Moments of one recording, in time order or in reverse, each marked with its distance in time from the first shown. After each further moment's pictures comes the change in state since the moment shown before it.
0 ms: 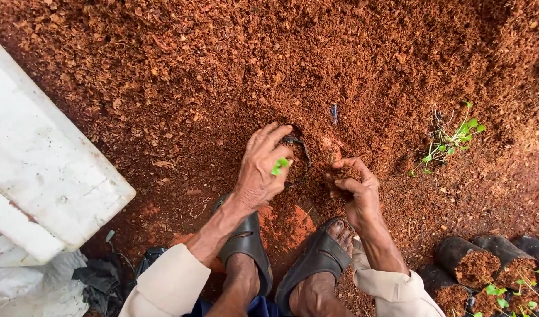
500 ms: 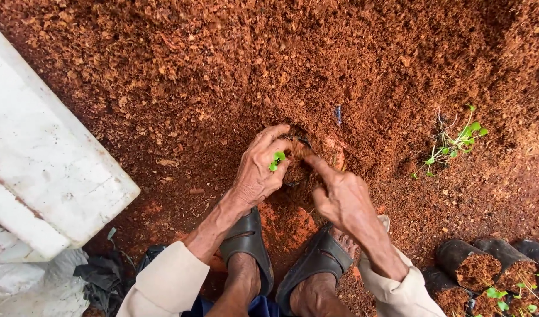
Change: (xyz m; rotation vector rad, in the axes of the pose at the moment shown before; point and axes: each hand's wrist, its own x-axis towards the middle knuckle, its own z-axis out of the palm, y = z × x) left_hand 0.000 -0.006 -0.016 -0.224 -0.079 -0.061; right_hand -0.022 -0.091 0.066 -1.017 -0.416 -0.456
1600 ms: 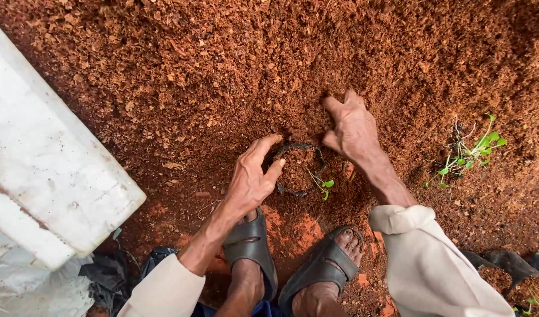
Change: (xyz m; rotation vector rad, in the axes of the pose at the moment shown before) left_hand -0.004 0.008 -0.026 -0.198 0.054 -0.290; right_hand 0.129 0.044 -0.009 0.621 0.132 0.648
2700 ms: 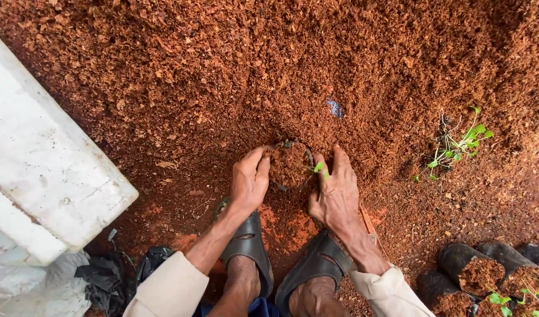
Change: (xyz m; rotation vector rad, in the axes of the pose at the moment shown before) left_hand -0.020 -0.036 0.035 -0.063 0.164 -0.062; right_hand -0.078 0.142 0.007 -1.095 0.179 -0.559
